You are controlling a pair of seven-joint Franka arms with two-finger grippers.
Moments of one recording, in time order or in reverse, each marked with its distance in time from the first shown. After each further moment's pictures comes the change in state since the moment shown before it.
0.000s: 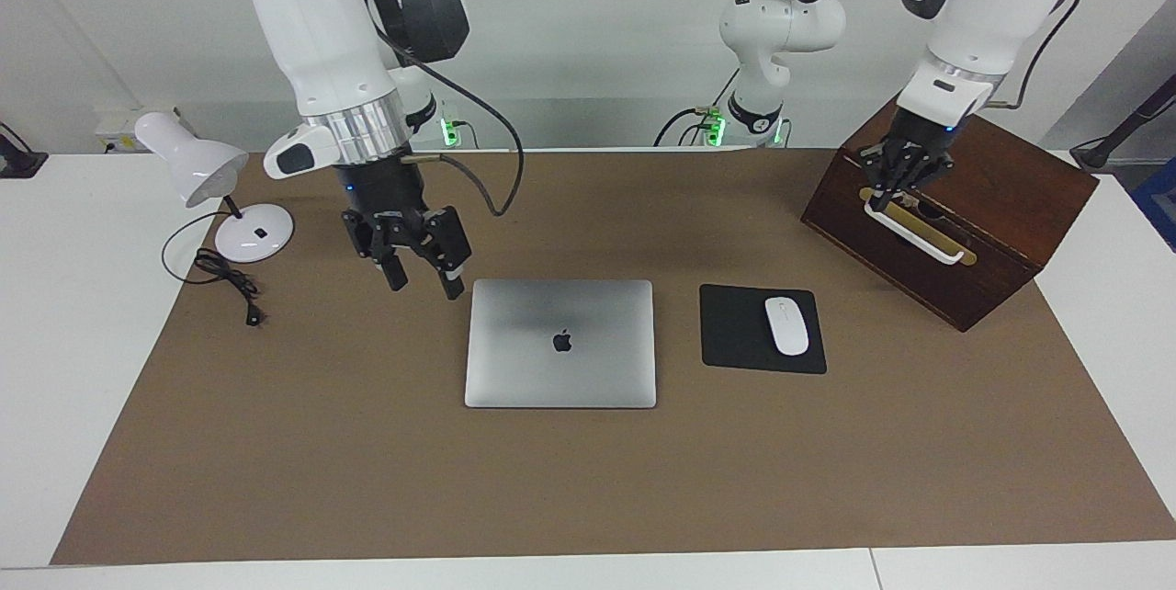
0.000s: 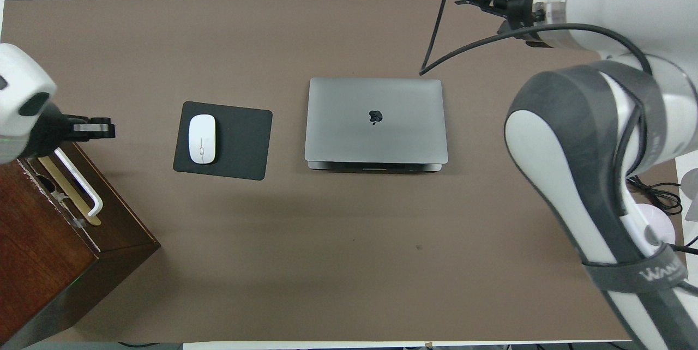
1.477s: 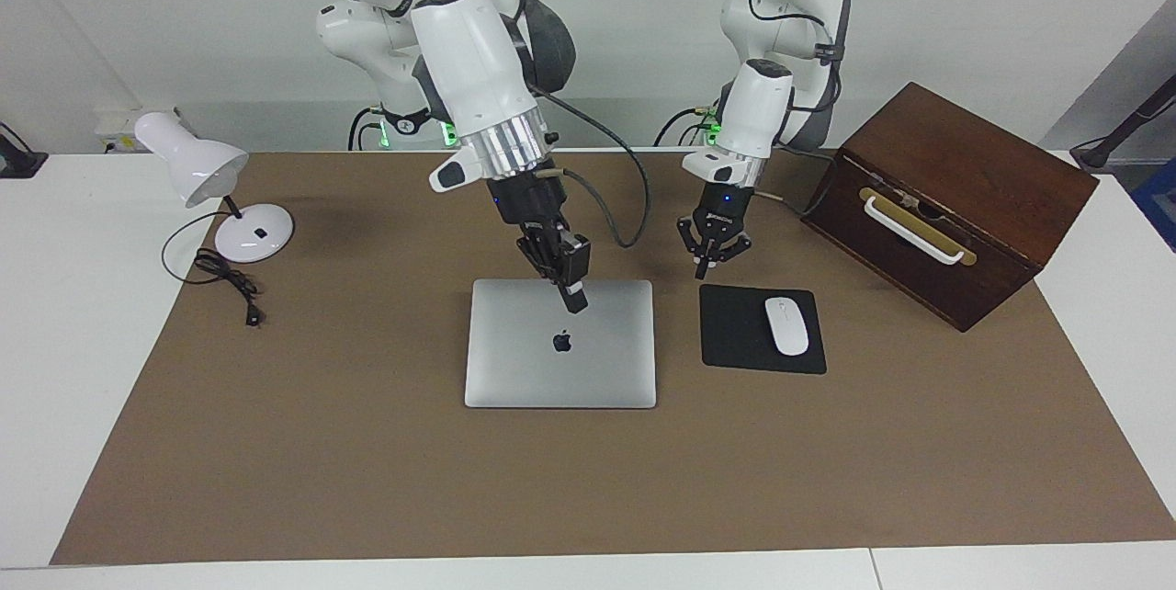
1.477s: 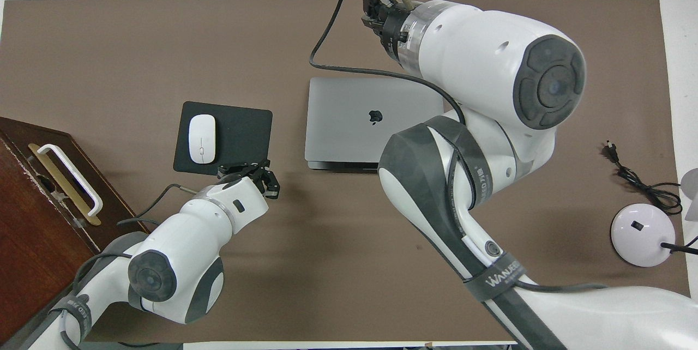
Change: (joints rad) left arm -0.366 0.125 -0.003 -0.654 0.000 1.198 0.010; right arm 0.175 0.086 0.003 -0.081 -0.002 0.386 0.565
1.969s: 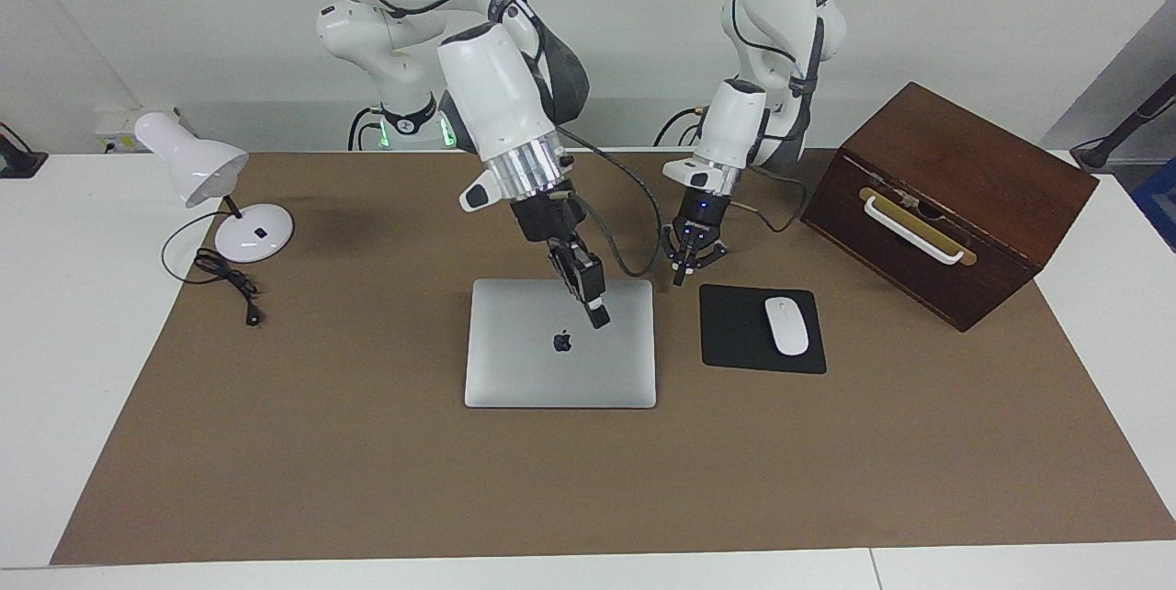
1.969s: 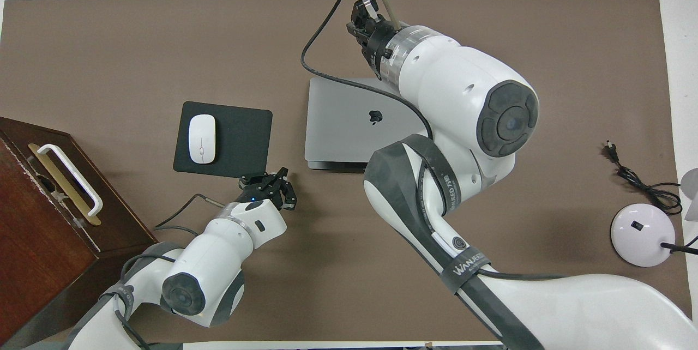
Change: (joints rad) left arm -0.068 0.158 0.000 -0.049 0.000 0.294 0.002; right arm 0.022 0.019 -0.002 -0.128 0.000 0.216 0.153
